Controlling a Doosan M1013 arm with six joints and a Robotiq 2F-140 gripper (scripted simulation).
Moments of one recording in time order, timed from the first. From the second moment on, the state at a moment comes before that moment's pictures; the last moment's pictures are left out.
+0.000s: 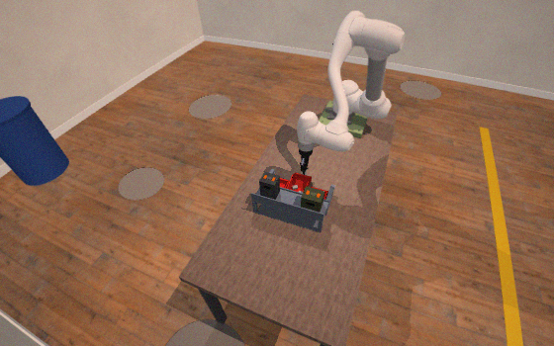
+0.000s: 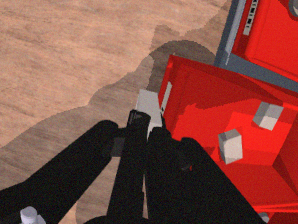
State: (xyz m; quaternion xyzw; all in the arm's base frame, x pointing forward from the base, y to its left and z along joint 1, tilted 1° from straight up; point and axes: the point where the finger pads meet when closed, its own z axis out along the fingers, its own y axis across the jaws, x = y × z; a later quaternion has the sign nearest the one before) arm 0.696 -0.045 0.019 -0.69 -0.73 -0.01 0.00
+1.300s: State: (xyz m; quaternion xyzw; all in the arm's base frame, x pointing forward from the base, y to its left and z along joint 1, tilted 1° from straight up) arm 0.711 -0.044 0.019 -0.69 -0.73 -0.01 0.00
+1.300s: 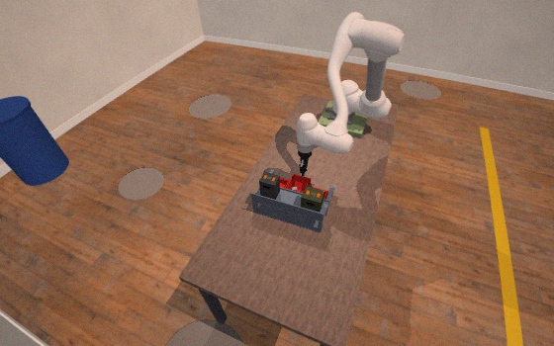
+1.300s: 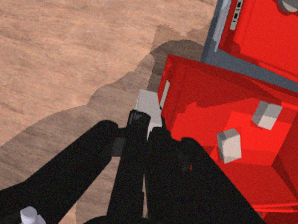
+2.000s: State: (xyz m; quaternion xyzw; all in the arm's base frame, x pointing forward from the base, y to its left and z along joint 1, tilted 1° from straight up) arm 0.724 -0.043 0.019 -0.69 -0.73 -0.01 0.00
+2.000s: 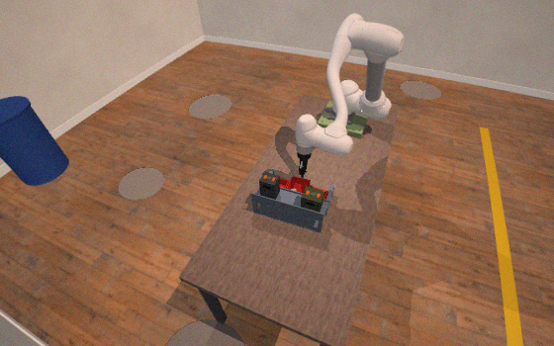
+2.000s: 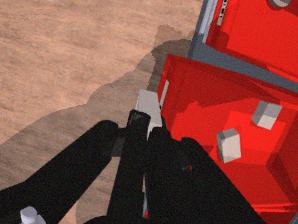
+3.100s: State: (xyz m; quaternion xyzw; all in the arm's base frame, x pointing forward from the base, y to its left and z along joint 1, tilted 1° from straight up) arm 0.744 -0.042 0.019 -0.69 -0.73 -0.01 0.00
